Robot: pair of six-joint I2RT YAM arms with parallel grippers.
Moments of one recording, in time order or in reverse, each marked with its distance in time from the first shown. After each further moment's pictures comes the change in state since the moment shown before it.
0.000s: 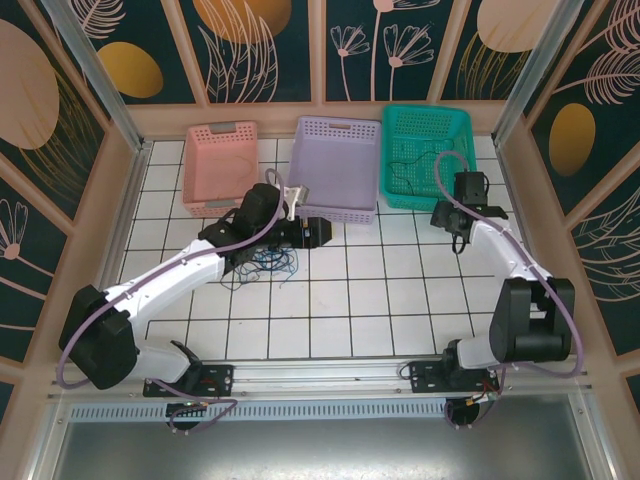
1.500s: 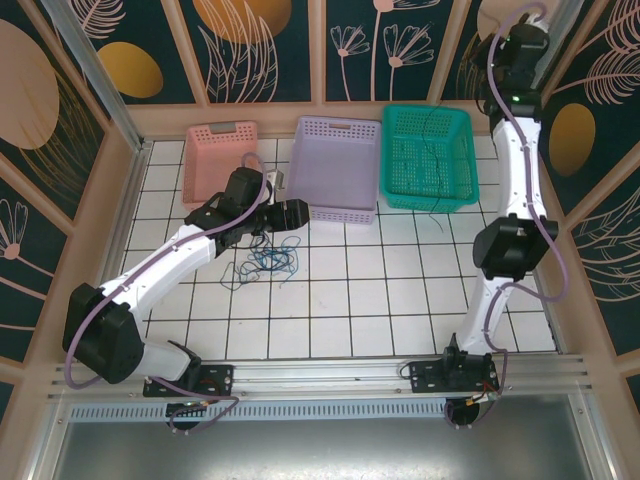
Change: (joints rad) left arm 0.142 0.033 0.090 -0.181 -0.111 0.059; right arm -0.095 0.636 1.363 0.069 -0.136 0.291
